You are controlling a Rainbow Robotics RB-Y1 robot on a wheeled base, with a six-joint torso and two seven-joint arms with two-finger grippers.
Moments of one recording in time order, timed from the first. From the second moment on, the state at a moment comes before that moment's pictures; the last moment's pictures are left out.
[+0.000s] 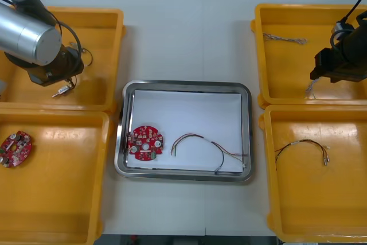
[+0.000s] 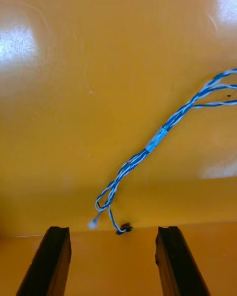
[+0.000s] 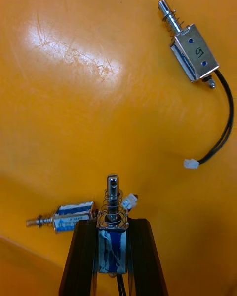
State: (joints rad) right arm -0.77 -0.59 -0.16 -1.25 -0.54 1.70 1.45; left arm -0.66 0.68 -0.21 -1.56 0.45 1.55 -0.72
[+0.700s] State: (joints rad) right arm -0.89 -0.59 -0.18 -1.05 -0.49 1.65 1.26; left arm -0.84 0.81 -0.15 -1.60 0.72 1.82 -0.83
